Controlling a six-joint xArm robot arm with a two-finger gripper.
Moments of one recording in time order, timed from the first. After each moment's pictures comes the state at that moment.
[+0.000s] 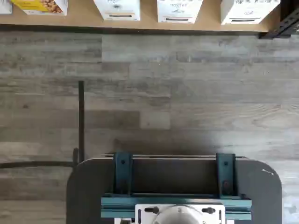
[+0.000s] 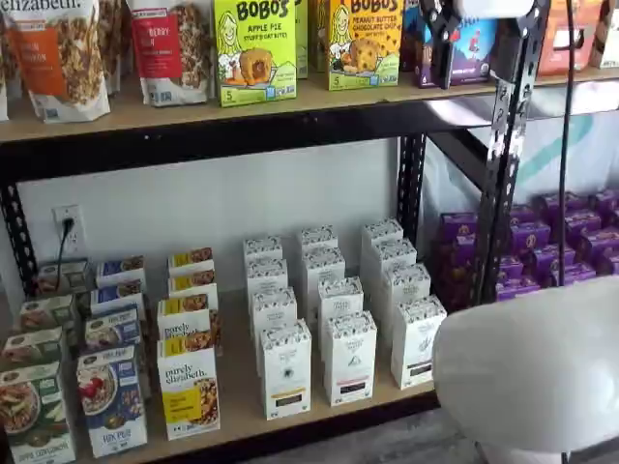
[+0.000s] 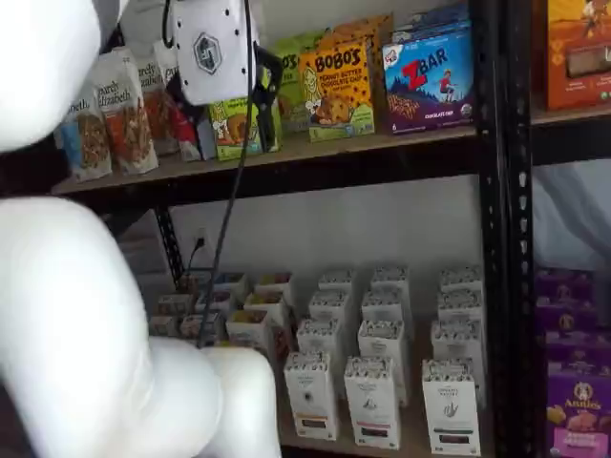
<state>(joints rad) 0.01 -0.84 -1.15 0.04 2.00 0.03</state>
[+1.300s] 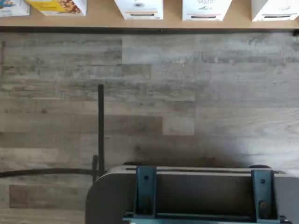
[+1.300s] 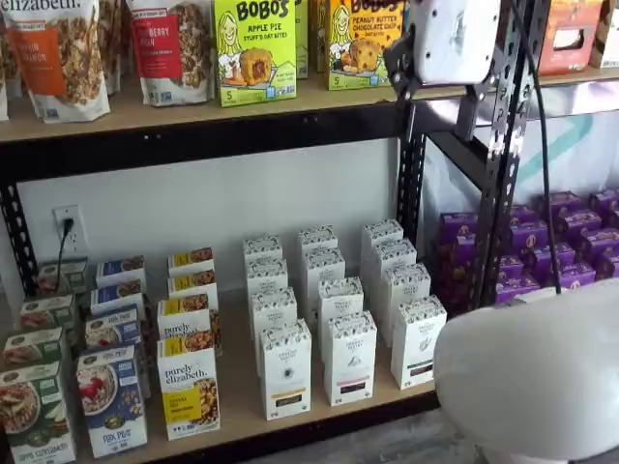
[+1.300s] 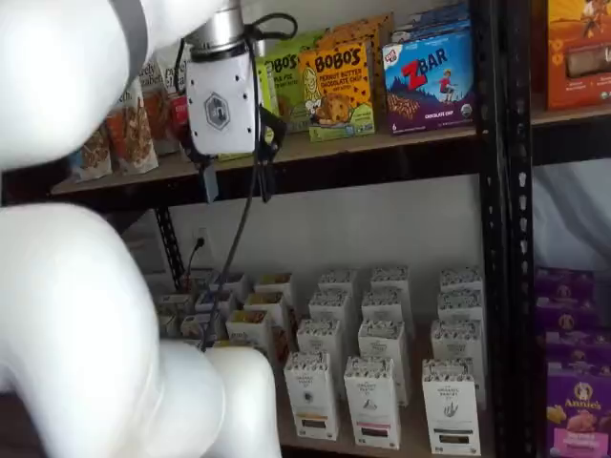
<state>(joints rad) 0.06 -0.86 -0.93 0.10 1.80 0.09</state>
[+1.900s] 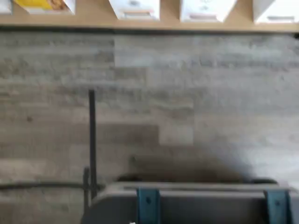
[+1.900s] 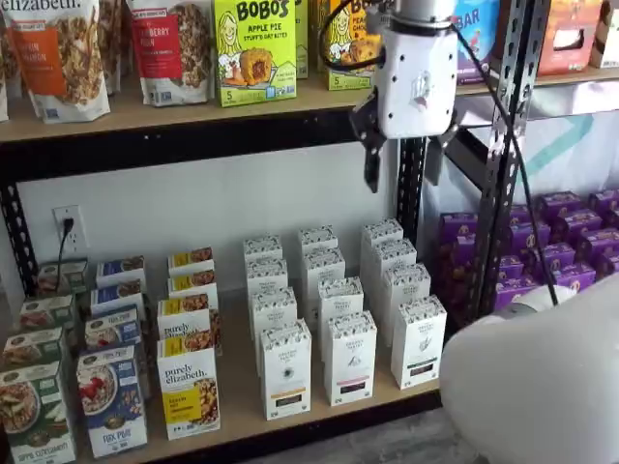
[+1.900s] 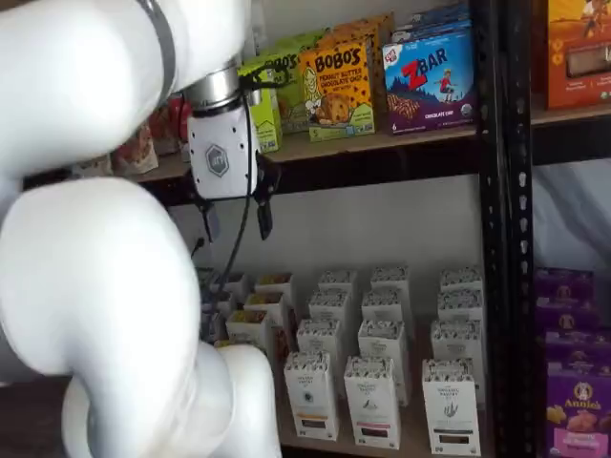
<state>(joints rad) 0.23 -0.85 -0.75 0.05 1.58 0.24</state>
